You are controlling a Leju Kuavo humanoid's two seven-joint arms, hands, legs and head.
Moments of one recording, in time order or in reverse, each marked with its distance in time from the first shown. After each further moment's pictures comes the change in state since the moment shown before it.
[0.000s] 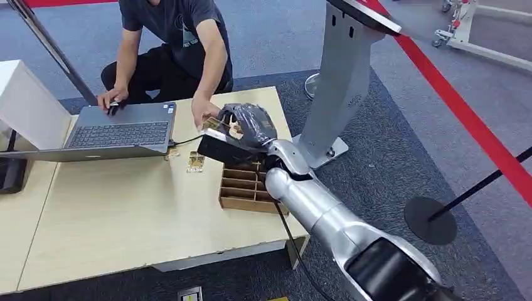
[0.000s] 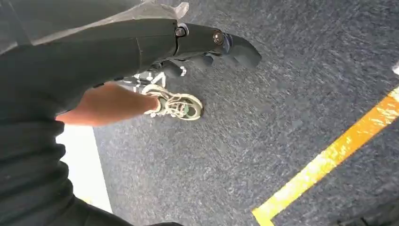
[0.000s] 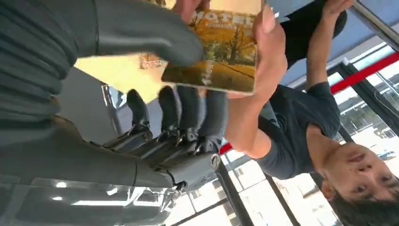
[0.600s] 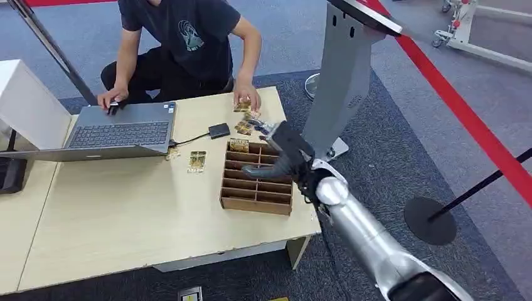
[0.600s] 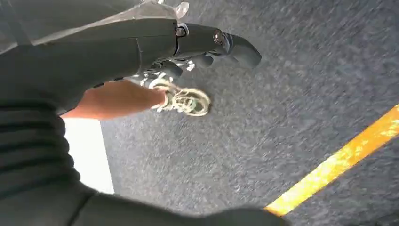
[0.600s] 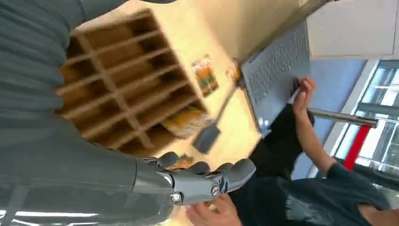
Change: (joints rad) left arm 0.041 0.009 0.000 0.000 0.031 0.033 0.004; right arm 0.278 -0.288 -0.097 -0.453 -0.759 0.509 0.094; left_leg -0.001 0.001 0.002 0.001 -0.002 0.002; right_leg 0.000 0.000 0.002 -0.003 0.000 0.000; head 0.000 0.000
